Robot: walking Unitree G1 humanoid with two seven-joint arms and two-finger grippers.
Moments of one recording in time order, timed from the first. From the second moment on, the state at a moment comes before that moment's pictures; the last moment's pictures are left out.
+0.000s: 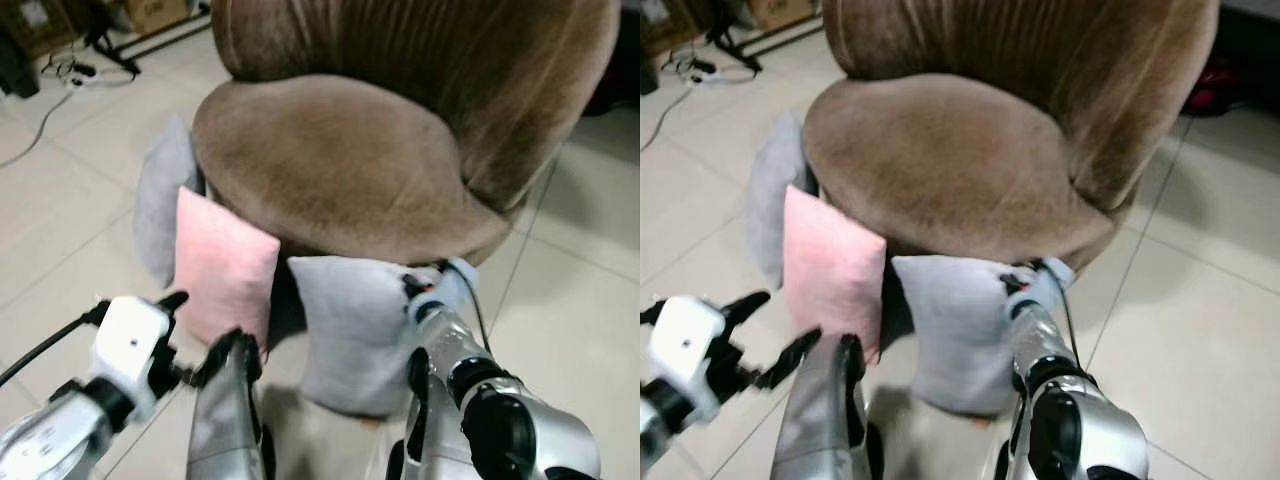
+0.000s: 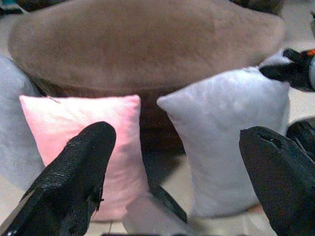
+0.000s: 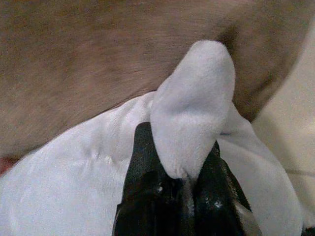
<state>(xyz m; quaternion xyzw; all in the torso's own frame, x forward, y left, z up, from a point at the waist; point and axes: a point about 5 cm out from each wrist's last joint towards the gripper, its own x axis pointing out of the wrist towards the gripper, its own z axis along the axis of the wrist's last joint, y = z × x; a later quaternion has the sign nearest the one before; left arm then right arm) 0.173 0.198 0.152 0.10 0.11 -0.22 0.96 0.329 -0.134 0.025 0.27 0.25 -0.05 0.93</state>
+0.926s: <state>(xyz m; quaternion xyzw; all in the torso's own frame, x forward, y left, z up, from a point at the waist) 0.246 0.180 0.177 0.07 -0.05 -0.10 0.99 0.303 -0.141 0.176 0.21 -0.03 0.07 0.97</state>
